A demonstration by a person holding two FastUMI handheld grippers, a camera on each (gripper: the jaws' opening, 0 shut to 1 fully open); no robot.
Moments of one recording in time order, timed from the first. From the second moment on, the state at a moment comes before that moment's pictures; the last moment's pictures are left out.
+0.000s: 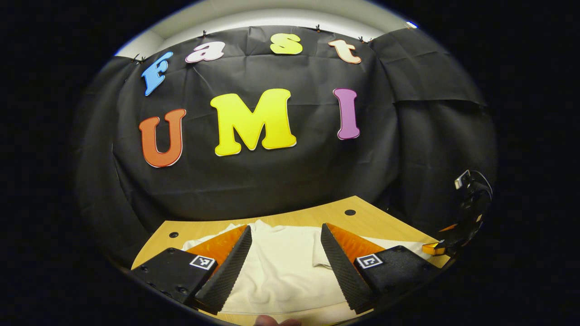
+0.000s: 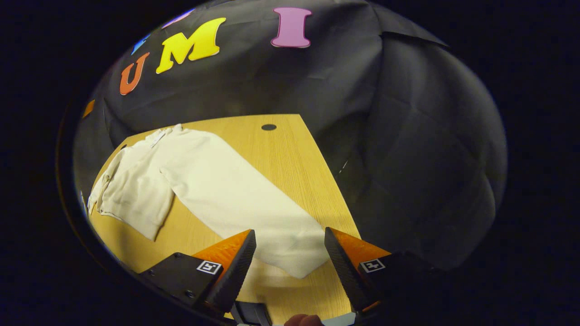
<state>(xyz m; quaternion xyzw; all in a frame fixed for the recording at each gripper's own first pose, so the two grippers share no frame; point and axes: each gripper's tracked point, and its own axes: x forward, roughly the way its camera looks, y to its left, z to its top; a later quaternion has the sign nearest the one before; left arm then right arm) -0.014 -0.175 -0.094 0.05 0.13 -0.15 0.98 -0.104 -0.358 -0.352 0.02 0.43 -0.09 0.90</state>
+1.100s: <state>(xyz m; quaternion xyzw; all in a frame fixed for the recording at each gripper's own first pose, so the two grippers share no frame) -0.016 -0.160 -0.108 0.05 0.15 -0.14 0.98 -0.109 -0.345 -0.401 0.07 0.49 -0.06 0.87</state>
